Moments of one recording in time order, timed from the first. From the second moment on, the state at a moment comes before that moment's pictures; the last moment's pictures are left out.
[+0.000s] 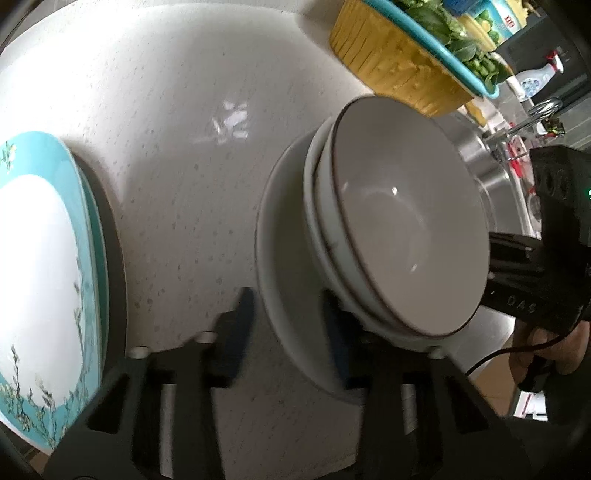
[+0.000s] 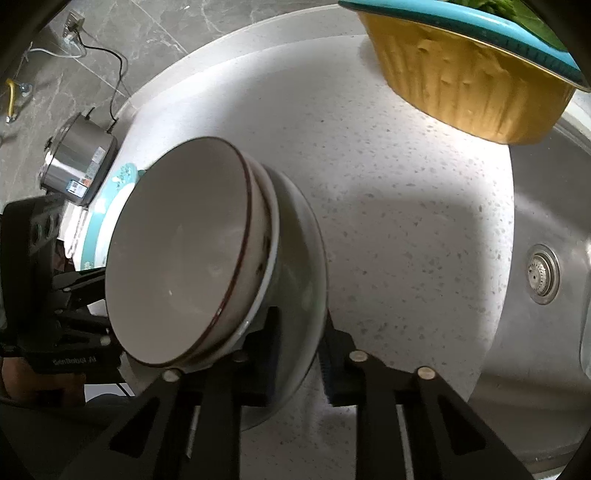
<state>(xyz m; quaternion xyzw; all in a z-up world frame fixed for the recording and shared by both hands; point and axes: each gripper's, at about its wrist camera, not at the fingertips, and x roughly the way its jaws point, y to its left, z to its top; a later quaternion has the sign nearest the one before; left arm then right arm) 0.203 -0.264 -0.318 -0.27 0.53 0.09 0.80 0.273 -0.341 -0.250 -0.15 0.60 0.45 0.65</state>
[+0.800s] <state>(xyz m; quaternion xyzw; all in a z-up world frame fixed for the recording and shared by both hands) 0.211 -0.264 -0.302 -0.23 0.53 0.08 0.81 0.272 -0.345 -0.242 -0.13 0.61 0.41 0.66</state>
